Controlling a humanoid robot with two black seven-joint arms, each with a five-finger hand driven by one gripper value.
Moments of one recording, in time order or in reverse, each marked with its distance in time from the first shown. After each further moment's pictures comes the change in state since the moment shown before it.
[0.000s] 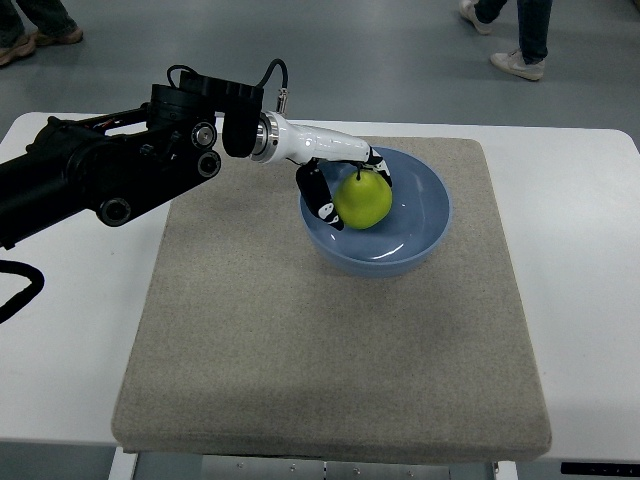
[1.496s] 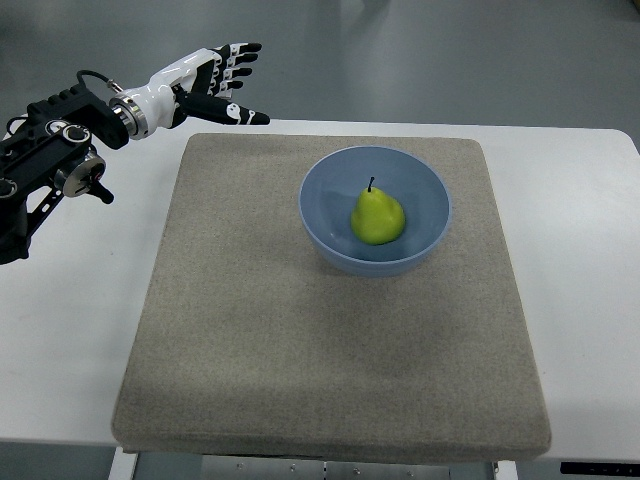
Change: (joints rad) left arm 0.285 0.175 -0.300 0.142 -0.740 0.294 -0.002; right arm 0.000 0.000 0.000 0.000 0.000 0.000 0.000
